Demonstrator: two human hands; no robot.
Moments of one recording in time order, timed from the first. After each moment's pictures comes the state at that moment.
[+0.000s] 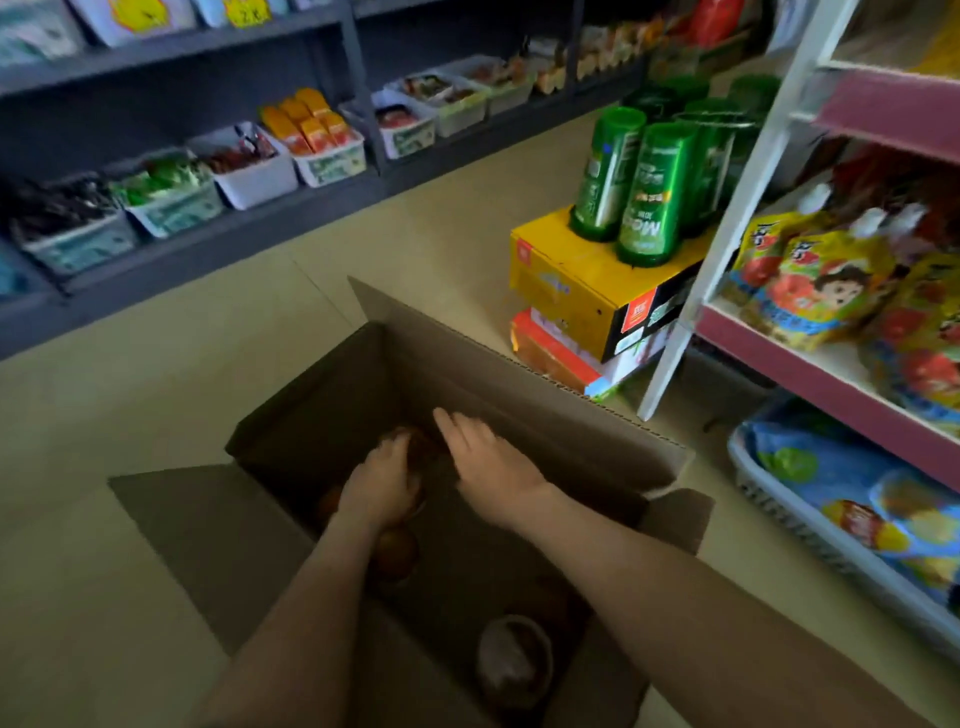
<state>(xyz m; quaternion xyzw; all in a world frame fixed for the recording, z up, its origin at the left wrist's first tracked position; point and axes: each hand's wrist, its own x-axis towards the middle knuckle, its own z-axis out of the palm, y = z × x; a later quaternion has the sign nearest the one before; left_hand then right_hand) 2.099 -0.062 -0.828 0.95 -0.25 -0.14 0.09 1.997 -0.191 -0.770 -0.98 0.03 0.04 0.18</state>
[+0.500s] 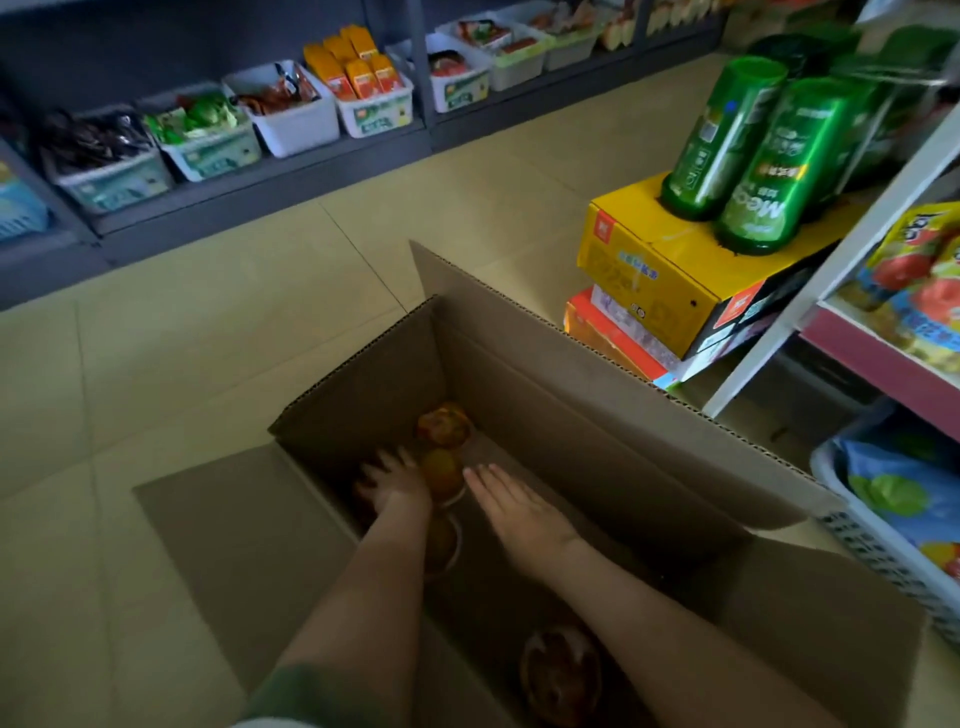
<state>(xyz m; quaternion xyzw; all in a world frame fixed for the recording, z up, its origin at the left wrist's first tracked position) 2.143 -0.046 -0.900 0.94 -0.06 -0.31 -0.12 2.011 -0.159 -0.866 -0.97 -0.01 0.20 0.13</state>
